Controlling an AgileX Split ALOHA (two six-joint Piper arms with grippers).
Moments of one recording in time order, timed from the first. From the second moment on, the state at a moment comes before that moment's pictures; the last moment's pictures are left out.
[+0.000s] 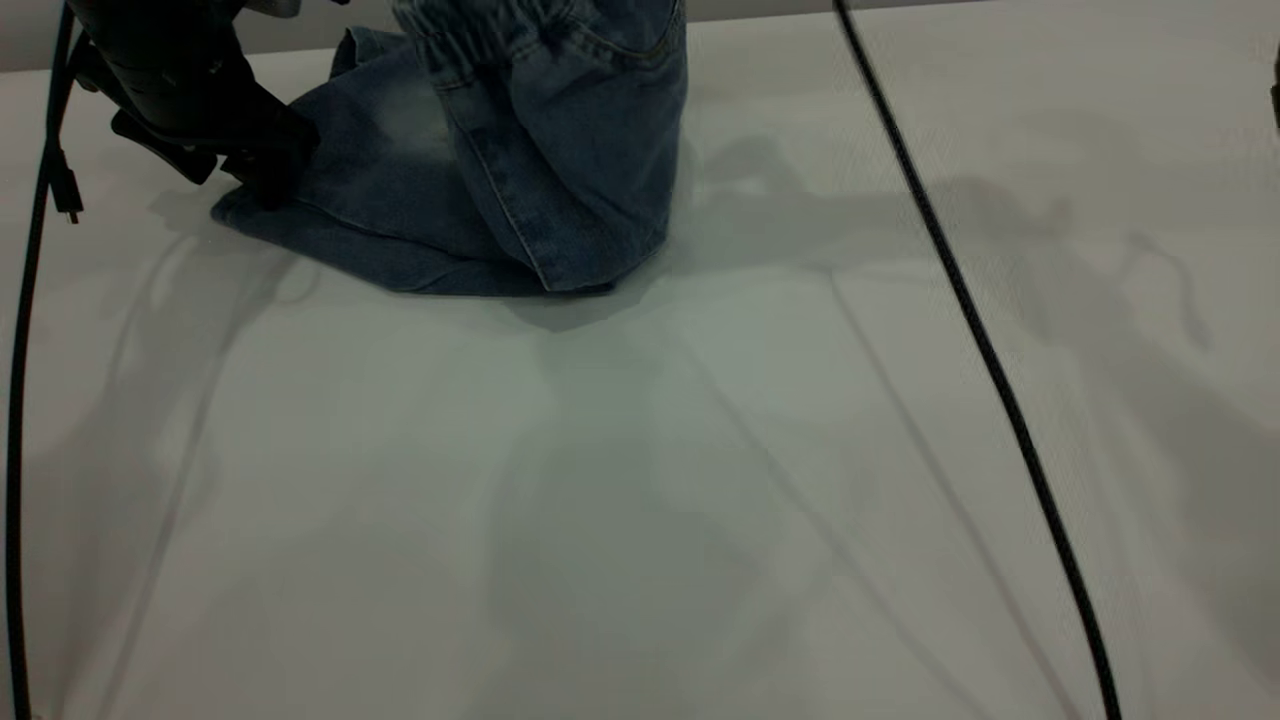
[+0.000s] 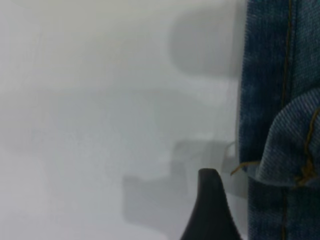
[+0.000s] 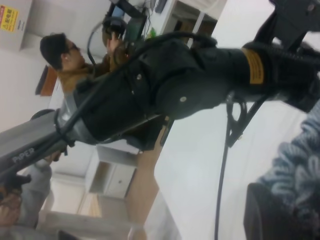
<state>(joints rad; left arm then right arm) -0.10 2.36 -1.56 0.33 0.54 -0.03 0.32 2.28 -1.73 1.53 1.12 -0.89</state>
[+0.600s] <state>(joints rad) -0.10 2.32 -1.56 0.33 0.59 -0.03 0.39 2.51 -2.03 1.57 1.17 -0.76</state>
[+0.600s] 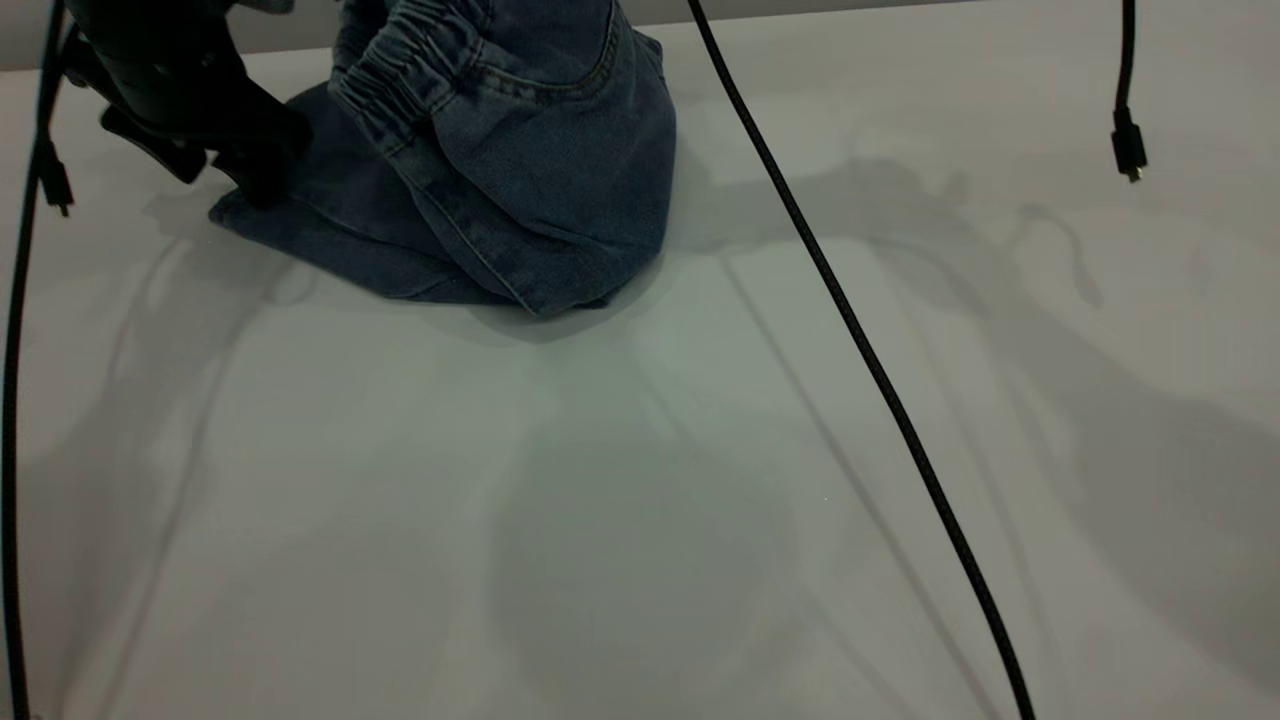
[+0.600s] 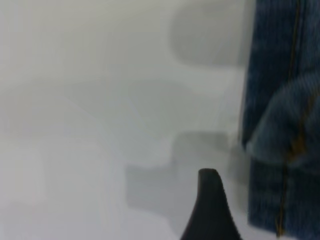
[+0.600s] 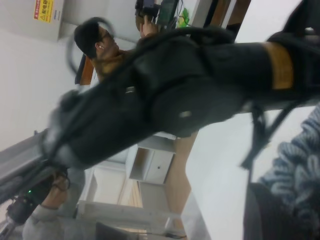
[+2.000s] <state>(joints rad) -0.26 1.95 -1.56 0.34 0.61 -0.02 0.42 2.74 -2.26 1.60 1.01 -0.72</state>
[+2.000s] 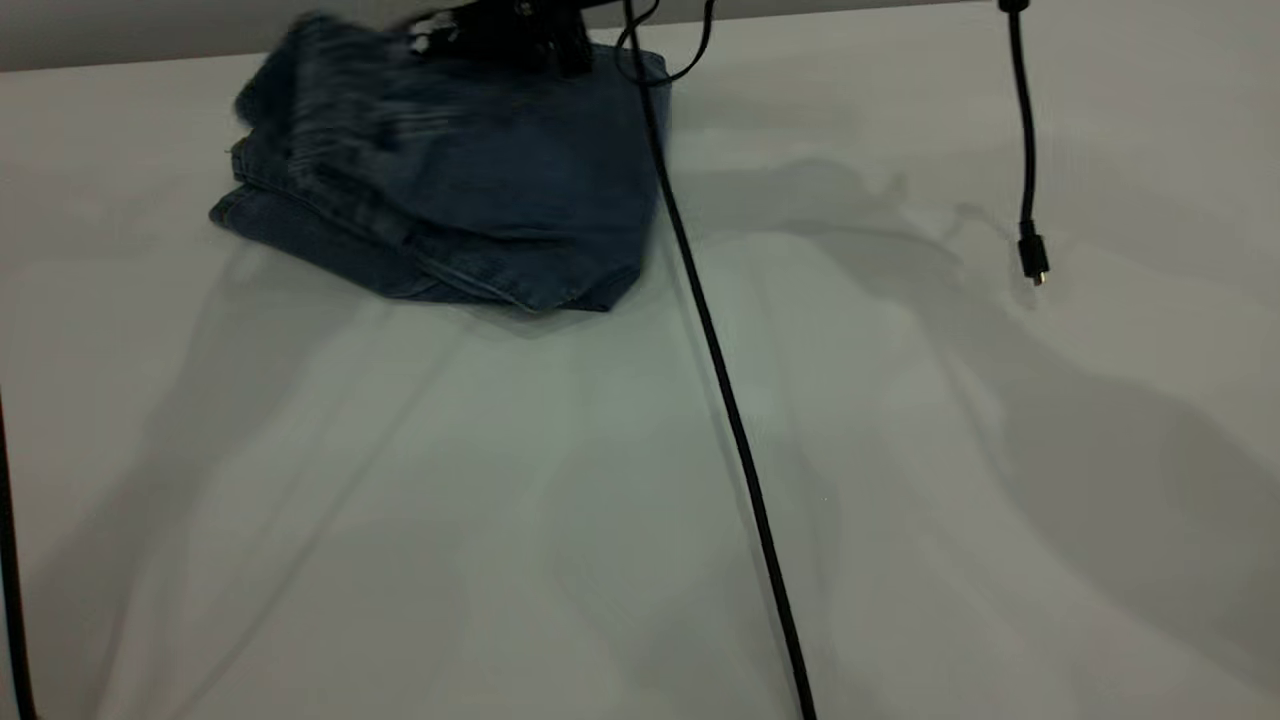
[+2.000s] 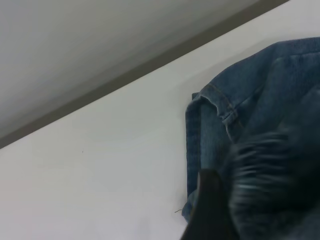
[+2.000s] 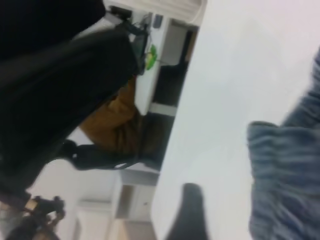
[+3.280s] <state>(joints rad) -0.28 1.97 -1.56 0.32 0.73 -0.01 0.08 2.52 -2.77 0.22 1.23 -0.16</state>
